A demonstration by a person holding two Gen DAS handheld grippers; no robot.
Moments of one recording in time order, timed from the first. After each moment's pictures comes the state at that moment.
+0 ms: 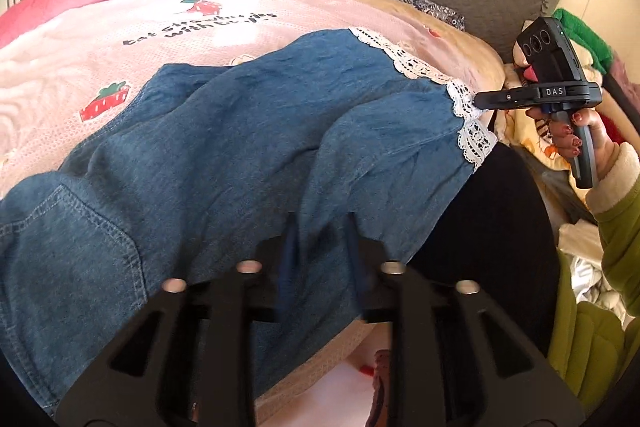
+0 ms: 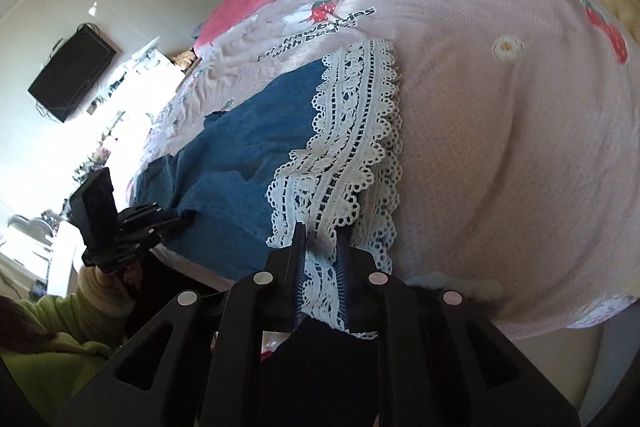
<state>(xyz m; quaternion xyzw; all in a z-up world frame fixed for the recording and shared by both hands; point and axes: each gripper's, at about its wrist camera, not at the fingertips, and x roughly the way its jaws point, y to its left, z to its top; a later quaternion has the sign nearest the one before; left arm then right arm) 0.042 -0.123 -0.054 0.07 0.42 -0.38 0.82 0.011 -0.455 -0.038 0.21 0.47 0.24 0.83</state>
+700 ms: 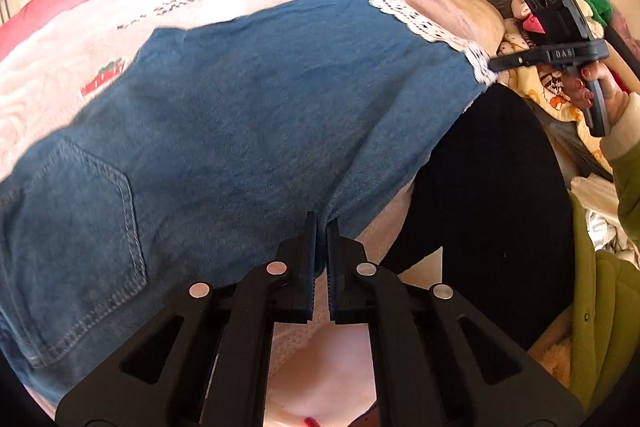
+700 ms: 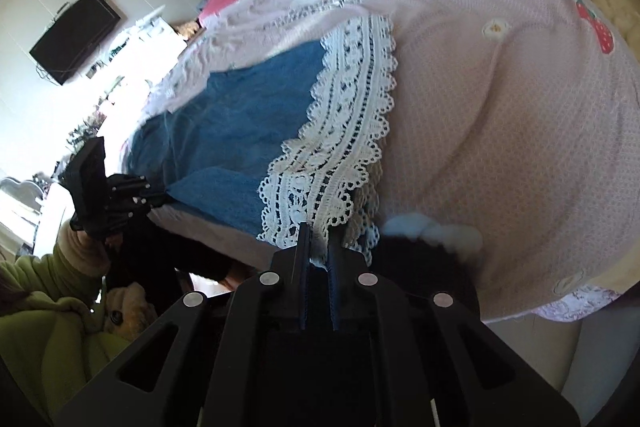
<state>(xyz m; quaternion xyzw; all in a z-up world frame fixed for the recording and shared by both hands) 0.018 -0.116 -0.067 0.13 0.45 -0.38 0.80 -0.017 -0.456 -0.042 0.14 0.51 0.24 0.82</state>
